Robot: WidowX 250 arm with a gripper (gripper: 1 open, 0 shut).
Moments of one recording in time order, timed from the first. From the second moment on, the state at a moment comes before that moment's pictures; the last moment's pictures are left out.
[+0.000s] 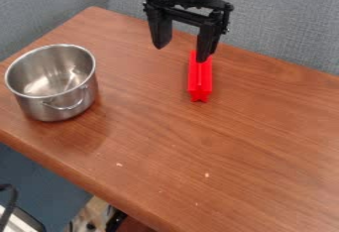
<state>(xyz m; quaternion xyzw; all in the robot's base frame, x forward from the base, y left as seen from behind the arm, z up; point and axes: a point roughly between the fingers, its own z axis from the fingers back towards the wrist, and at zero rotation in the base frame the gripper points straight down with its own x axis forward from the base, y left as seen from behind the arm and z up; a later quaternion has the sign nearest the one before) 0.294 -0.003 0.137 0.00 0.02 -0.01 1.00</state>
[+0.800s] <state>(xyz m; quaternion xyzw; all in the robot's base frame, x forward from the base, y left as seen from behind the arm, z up) 0.331 -0.004 0.071 0.00 0.06 0.05 1.00</state>
